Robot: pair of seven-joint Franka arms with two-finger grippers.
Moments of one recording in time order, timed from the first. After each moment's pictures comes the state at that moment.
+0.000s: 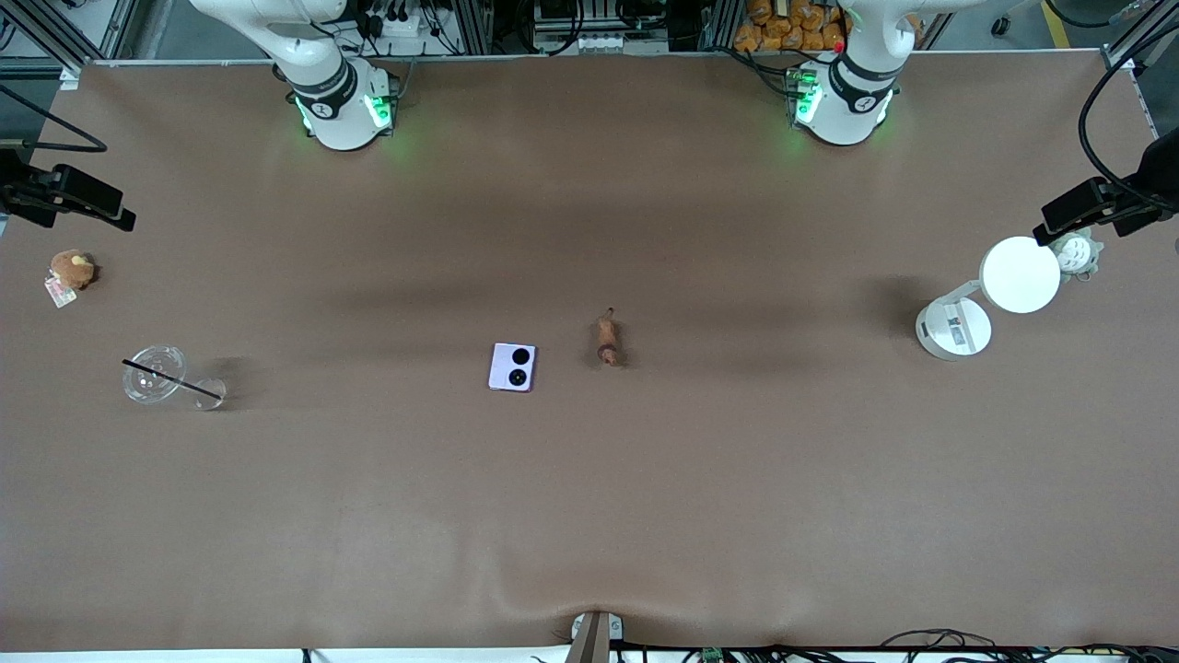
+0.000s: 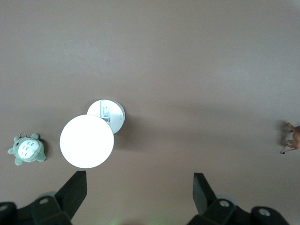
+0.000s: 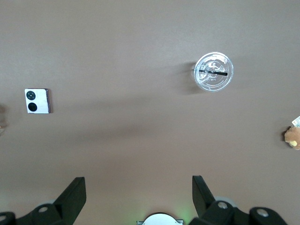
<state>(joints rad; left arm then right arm) 0.01 -0.02 0.00 -1.57 -0.02 1.55 -0.12 -0.06 0.01 0.00 -1.48 0.04 1.39 0.03</state>
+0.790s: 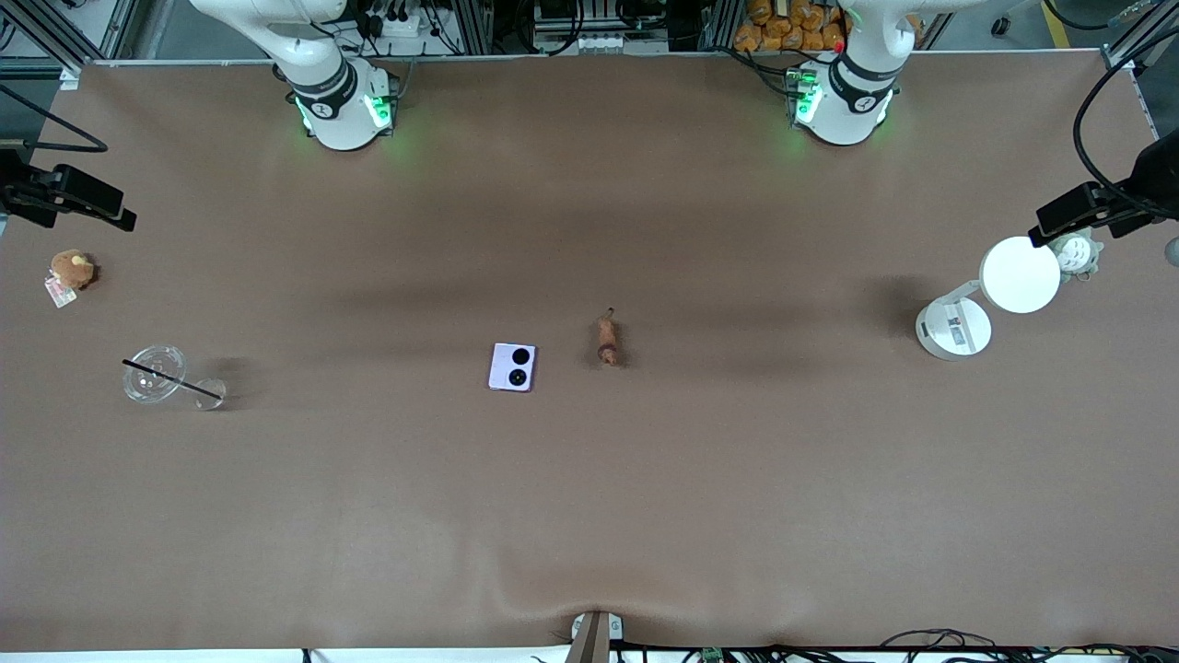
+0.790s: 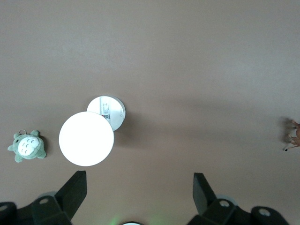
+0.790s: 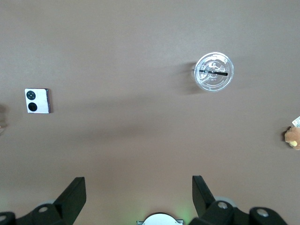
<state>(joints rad) 0.01 0.00 0.00 -1.57 -0.02 1.53 -0.12 -0.06 0.01 0.01 -1.48 0.04 1.39 0.03</state>
